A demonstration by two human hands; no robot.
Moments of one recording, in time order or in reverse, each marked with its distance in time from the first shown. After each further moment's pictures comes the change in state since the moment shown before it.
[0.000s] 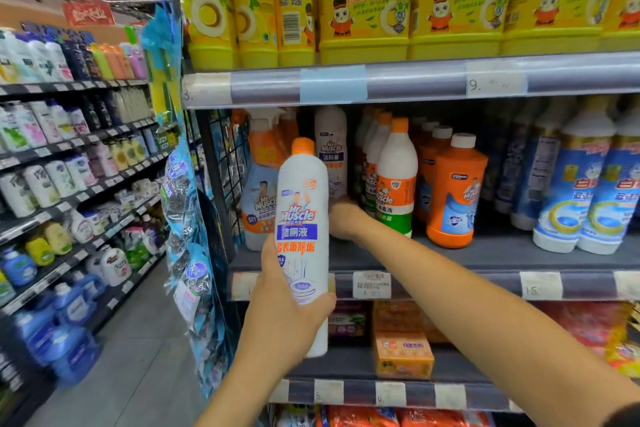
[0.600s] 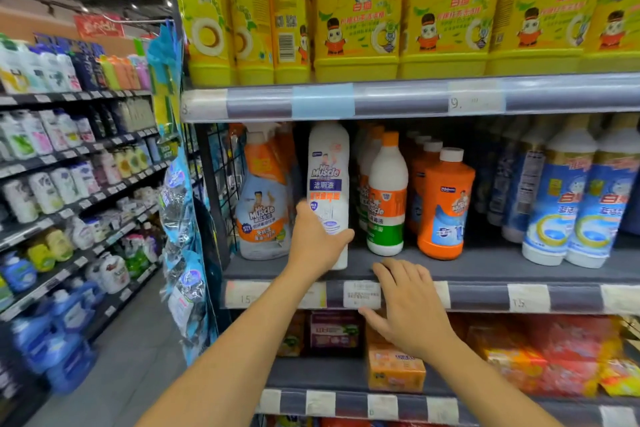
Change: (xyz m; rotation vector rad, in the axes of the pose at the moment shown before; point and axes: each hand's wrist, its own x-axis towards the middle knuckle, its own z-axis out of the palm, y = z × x) left_hand 0.118 0.009 0.067 -0.025 0.076 0.004; right_hand -0.144 0.103 0.029 -0.433 0.412 -0.249
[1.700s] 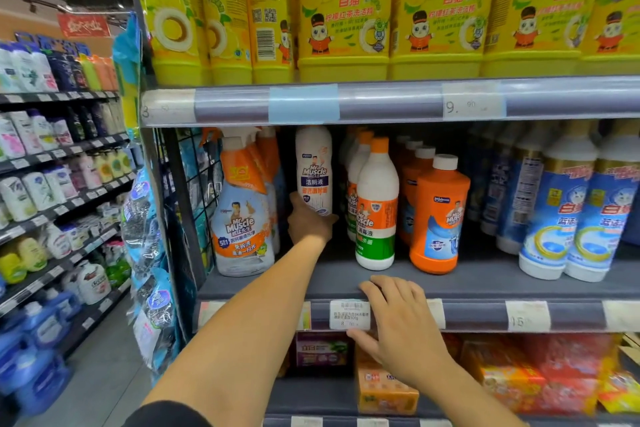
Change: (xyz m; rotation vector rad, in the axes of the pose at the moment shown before) left_hand 0.096 -0.031 0.065 0.044 0.178 -0.230; right_hand 0.002 0.005 0.010 -0.017 0.048 -0.004
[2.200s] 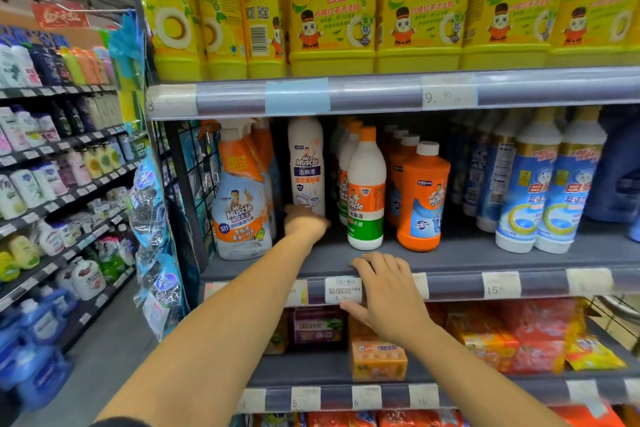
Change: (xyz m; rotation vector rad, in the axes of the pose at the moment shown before) left_hand -0.024 0.002 -0.022 0.157 -0.200 -0.171; right_hand 0.004 -0.003 -0.009 0.030 -0.092 0.021
